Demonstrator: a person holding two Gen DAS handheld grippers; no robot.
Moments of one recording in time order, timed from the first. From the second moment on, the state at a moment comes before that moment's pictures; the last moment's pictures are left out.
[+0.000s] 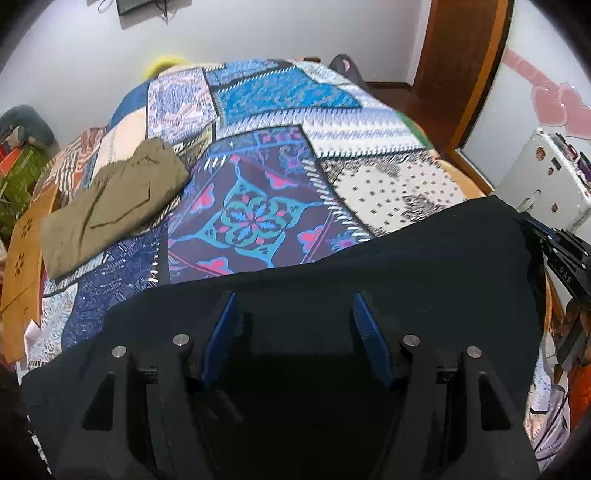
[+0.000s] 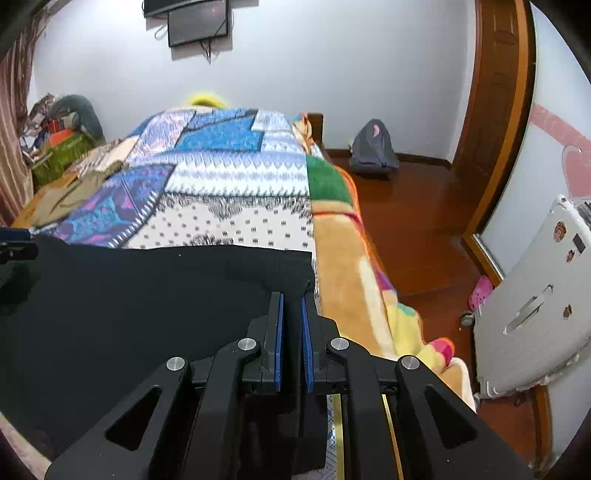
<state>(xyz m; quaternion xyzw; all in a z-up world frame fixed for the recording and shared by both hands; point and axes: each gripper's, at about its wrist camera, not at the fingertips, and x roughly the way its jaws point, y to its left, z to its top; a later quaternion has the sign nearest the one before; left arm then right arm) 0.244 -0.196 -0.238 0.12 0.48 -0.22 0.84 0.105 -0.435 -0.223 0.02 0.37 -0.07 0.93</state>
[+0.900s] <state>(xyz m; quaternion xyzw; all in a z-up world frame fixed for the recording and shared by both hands) 0.223 -0.163 -0.226 0.10 0.47 -0.21 0.85 0.132 -0.448 -0.187 0.01 0.35 -0.06 0.93</state>
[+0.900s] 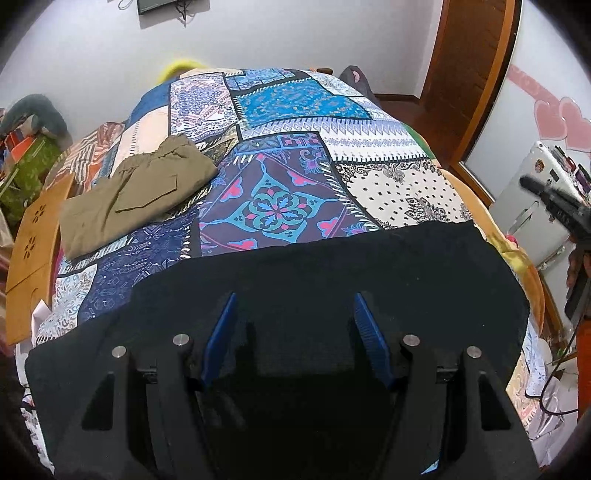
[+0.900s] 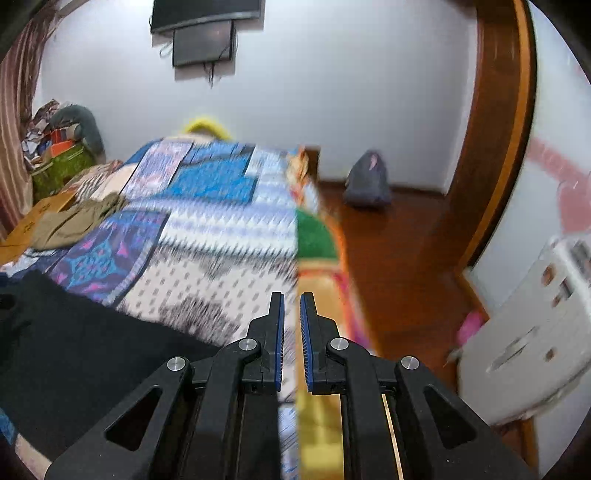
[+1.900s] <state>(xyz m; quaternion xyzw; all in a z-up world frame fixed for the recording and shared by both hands) 0.269 -0.278 -0.231 0.15 0.50 -0.32 0.79 0.130 -0.419 -0.222 0.08 0.44 0.06 0.89</state>
